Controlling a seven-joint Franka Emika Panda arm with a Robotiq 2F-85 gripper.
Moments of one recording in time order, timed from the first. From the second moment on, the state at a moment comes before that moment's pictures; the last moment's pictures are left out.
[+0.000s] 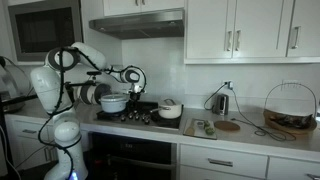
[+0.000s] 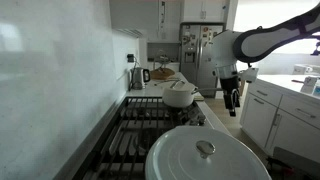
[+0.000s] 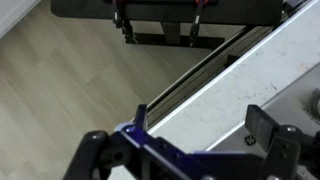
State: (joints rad) arm 0.05 -0.23 0.15 -2.27 -0.02 1.74 0.14
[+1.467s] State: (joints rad) arm 0.06 -0.05 0.09 -1.81 -0.04 1.61 -0.44
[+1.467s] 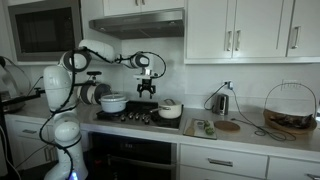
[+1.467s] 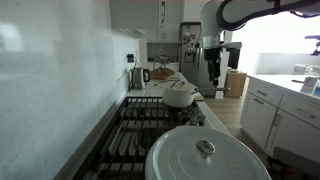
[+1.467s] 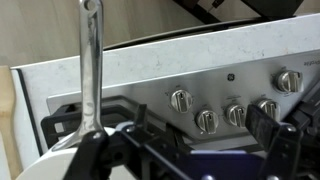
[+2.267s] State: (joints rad) arm 0.06 0.08 0.08 -1.56 -0.05 1.48 -0.93
